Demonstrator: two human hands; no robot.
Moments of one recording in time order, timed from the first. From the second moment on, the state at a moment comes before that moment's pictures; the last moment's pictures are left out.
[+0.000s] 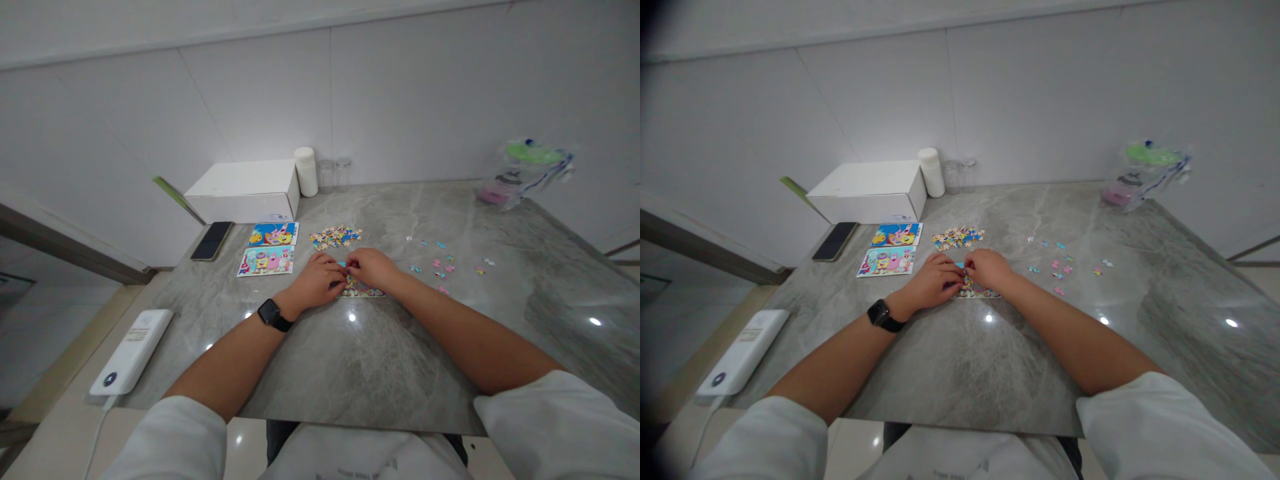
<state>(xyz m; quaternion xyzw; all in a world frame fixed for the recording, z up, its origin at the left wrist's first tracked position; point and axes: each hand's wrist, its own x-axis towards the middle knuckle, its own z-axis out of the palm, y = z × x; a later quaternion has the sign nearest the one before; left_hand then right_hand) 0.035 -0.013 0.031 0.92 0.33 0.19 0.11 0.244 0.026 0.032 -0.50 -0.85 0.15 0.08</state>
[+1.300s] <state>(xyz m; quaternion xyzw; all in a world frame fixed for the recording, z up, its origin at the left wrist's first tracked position) 0.033 -0.013 0.031 0.93 0.30 0.15 0.11 0.260 0.042 0.039 -0.44 -0.88 0.16 0.05</state>
